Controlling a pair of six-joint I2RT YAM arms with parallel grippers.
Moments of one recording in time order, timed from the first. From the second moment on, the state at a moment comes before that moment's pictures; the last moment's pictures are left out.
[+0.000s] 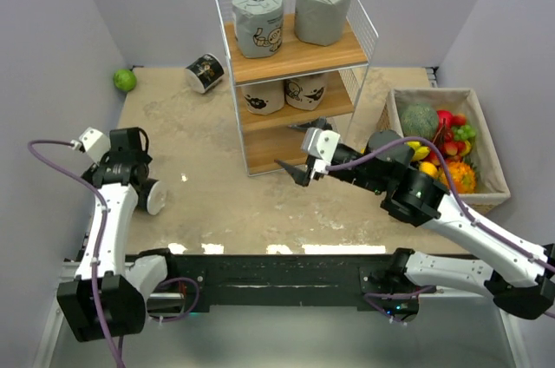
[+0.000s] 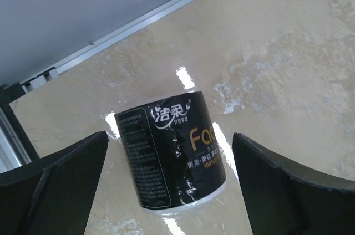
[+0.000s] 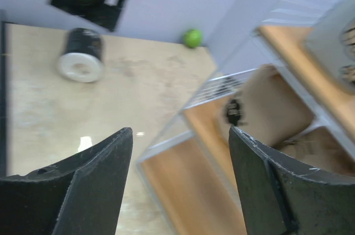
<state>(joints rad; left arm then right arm) 0.15 0.99 0.83 -0.71 -0.64 -0.70 0.98 1.00 1.16 -0.16 -0.13 -0.48</state>
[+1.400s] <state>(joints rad) -0.28 0.87 0.63 -0.80 -0.14 -1.07 1.05 1.01 0.77 -0.02 0.30 0.47</state>
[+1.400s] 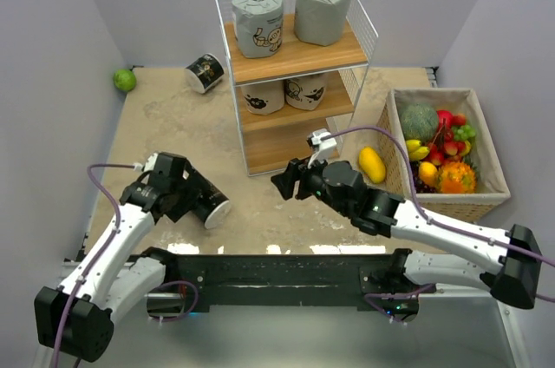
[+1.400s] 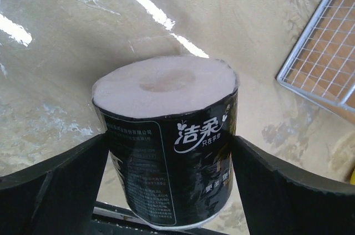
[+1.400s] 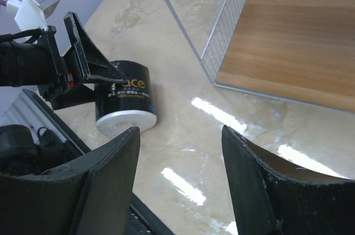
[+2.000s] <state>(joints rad) -0.28 0.99 0.80 -0.79 -0.47 -0.87 1.27 1.47 0.77 0.35 0.51 1.10</state>
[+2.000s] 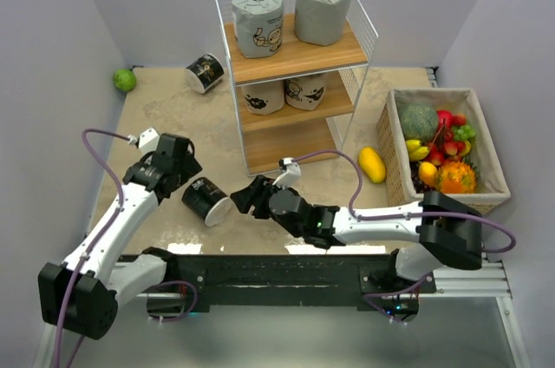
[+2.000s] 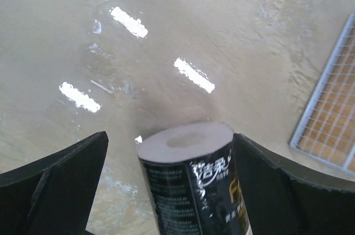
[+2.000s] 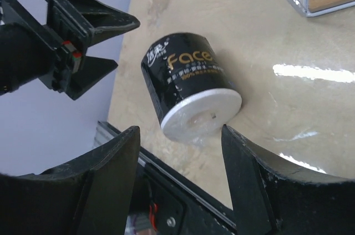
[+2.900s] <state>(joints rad) -0.22 0.92 0.63 -0.67 -0.09 -0.83 1.31 1.65 0.96 0.26 0.56 1.06</state>
